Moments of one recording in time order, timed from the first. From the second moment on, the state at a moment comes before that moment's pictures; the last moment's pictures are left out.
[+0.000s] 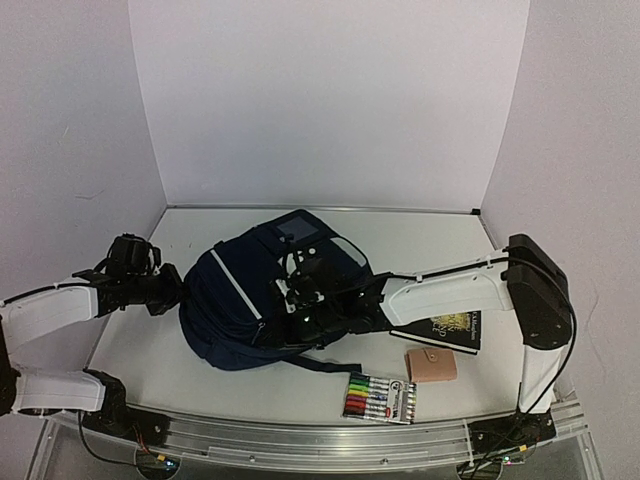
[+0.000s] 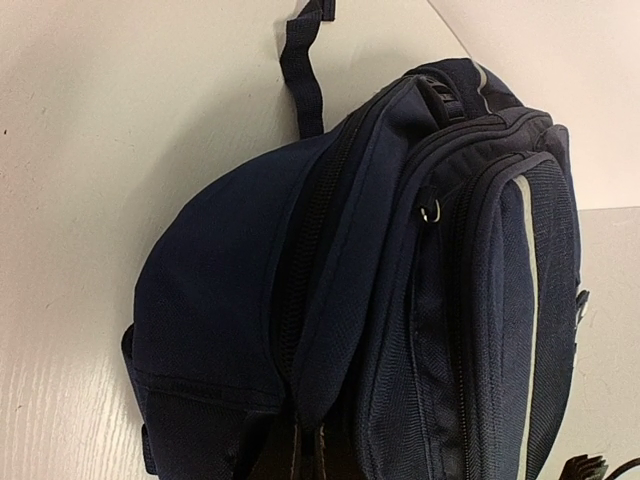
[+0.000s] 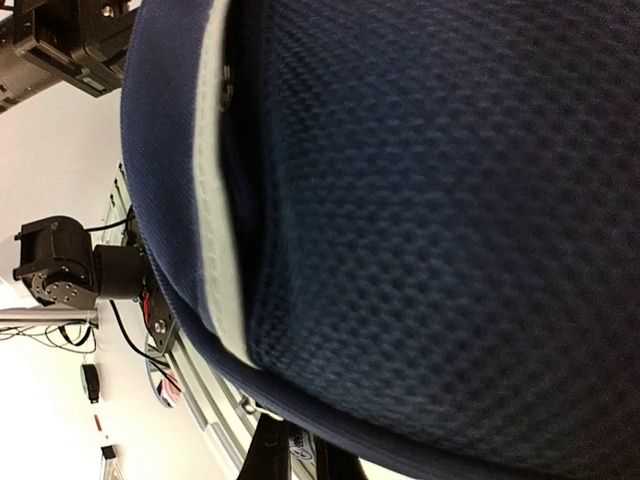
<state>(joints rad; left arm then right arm) -0.28 1.08 0.55 -0.22 0.21 -0.87 1.14 1.98 1.35 -0.06 -0.29 0.78</state>
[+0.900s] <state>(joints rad) -0.28 1.17 0.85 -0.37 0.13 -0.59 1.18 1.78 1.33 -0.03 0.02 0.66</state>
